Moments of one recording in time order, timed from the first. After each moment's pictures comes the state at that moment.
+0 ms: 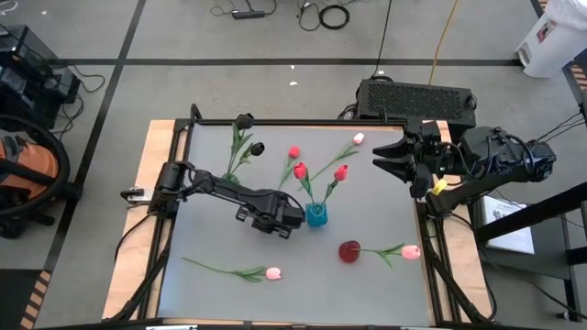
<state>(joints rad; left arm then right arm) -0.14 2.04 1.45 -1.09 0.06 -1.36 0.24 0.88 1.29 -0.47 0.34 0.52</state>
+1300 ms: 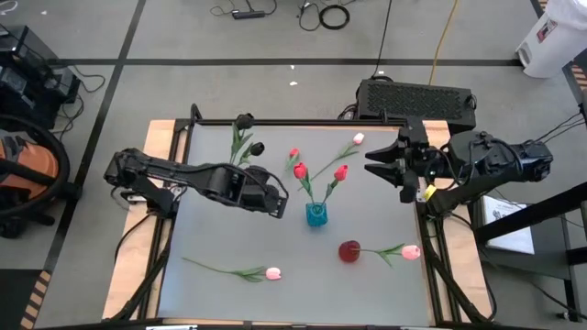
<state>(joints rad) -0.19 1.61 1.54 -1.11 -0.27 -1.32 0.24 0.92 1.29 -0.50 0.35 0.48</state>
